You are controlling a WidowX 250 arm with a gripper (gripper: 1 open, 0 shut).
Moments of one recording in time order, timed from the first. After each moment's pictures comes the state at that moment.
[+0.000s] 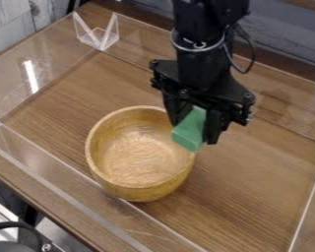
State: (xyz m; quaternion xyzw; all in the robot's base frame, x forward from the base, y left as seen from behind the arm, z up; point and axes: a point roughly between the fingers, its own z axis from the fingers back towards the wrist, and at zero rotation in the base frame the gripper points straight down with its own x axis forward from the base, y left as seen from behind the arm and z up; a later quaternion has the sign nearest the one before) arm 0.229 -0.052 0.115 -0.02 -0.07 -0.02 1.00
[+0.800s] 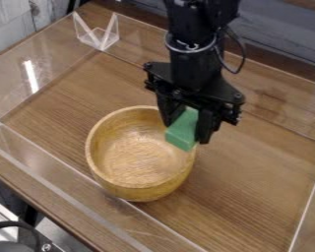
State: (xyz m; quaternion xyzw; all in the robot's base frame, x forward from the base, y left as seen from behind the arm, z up) arm 0.232 -0.038 0.107 -0.02 -0.05 0.00 1.00
